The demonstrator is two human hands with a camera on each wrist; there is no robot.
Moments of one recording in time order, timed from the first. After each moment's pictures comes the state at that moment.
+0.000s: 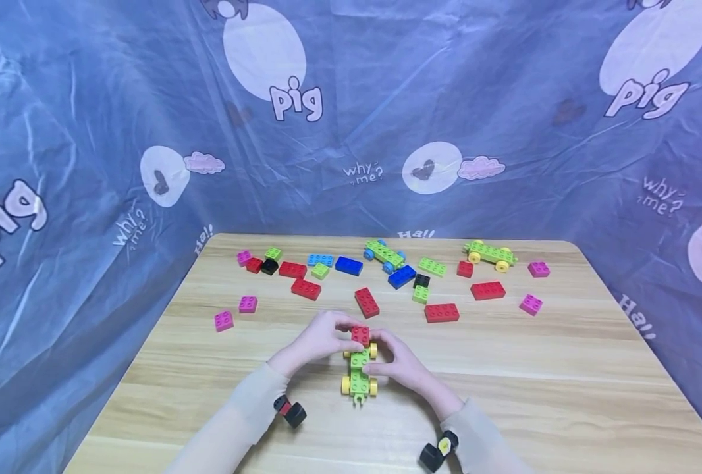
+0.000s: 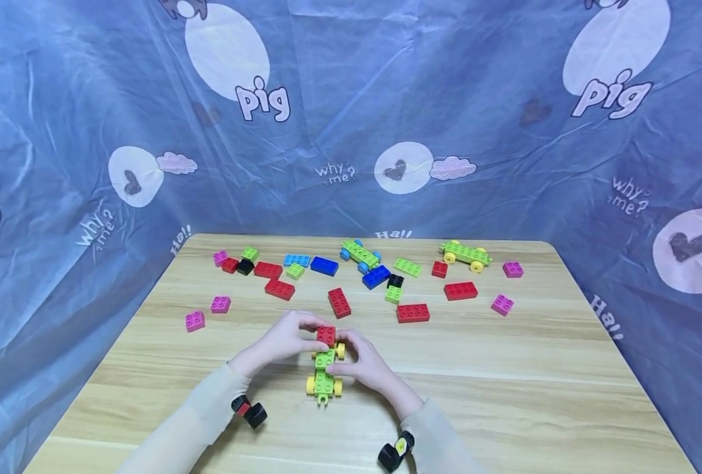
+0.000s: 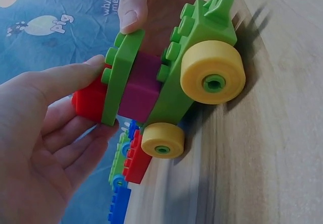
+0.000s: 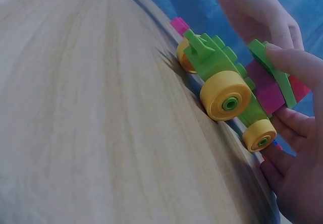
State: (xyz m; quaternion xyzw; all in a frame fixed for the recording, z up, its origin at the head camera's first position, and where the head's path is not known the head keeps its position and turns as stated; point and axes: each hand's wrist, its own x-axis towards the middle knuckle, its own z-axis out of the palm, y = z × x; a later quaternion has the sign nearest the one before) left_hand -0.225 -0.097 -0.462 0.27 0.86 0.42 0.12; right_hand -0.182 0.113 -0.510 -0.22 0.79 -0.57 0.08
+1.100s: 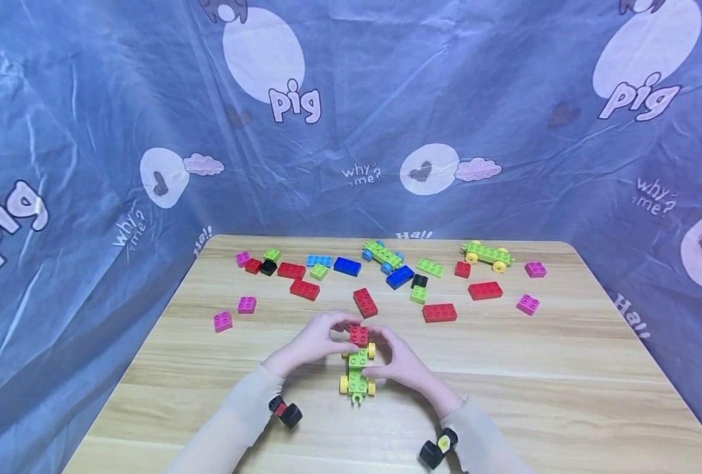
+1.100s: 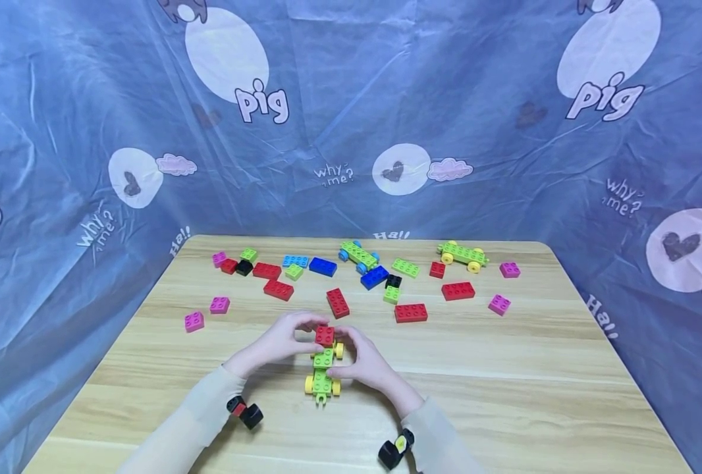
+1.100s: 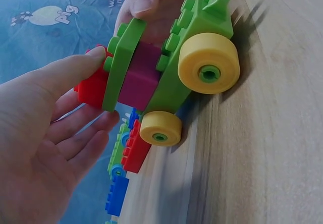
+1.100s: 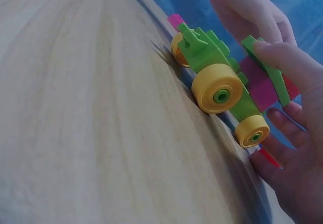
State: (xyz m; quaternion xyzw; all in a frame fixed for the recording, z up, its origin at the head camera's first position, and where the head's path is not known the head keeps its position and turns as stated) left_hand -0.224 -0.106 -0.466 0.30 0.84 0.43 0.12; right_hand -0.182 0.117 -0.506 -0.21 0.80 -0.55 0.08
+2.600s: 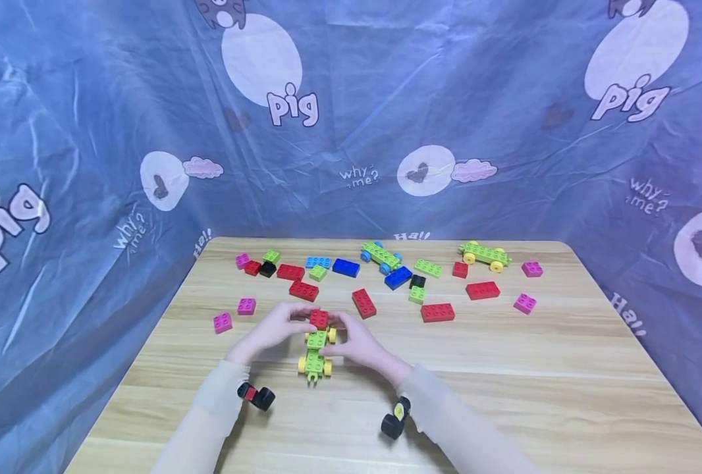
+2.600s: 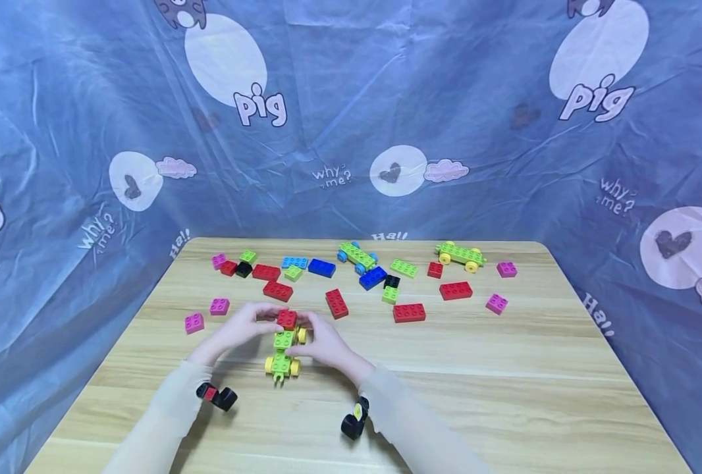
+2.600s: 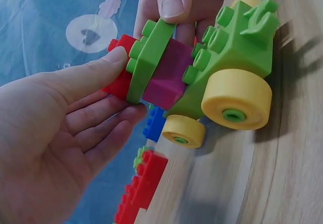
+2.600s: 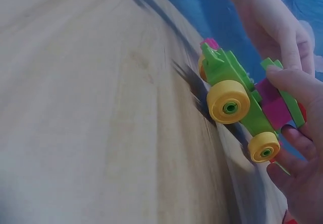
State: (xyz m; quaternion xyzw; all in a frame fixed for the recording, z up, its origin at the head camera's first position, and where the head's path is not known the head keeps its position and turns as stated) left_hand -0.243 -0.173 -0.458 0.26 0.85 0.44 0.12; right_hand -0.218 0.044 -0.497 -0.22 0.81 -0.53 0.10
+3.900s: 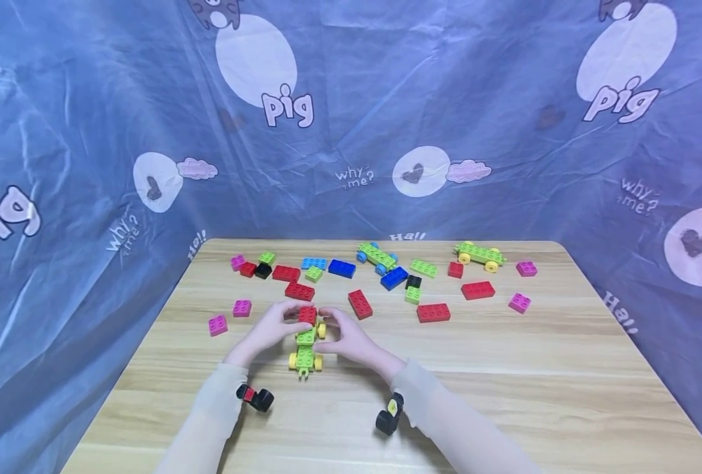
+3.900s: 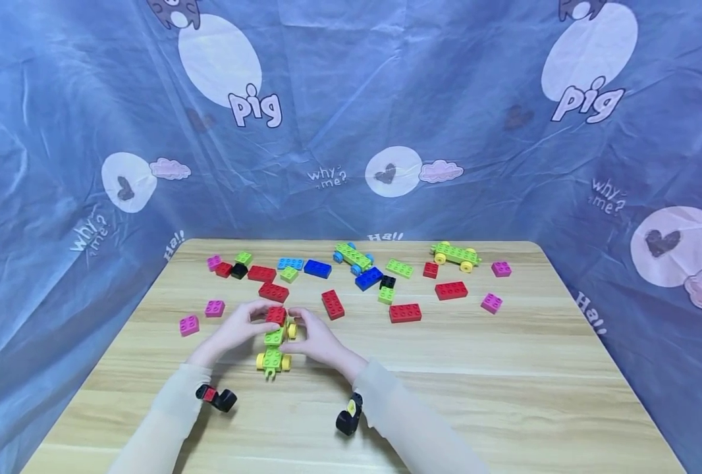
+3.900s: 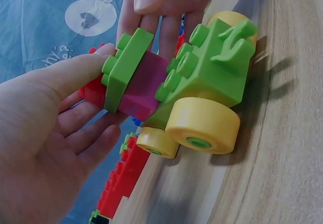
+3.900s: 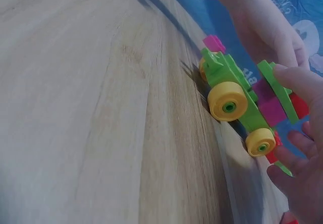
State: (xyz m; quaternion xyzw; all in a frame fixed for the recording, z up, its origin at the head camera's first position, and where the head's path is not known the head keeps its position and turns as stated) left_hand -0.251 -0.176 -0.476 0.22 0.84 0.49 0.10; right_hand -0.221 0.039 -0.493 -0.22 0.80 -0.55 0.10
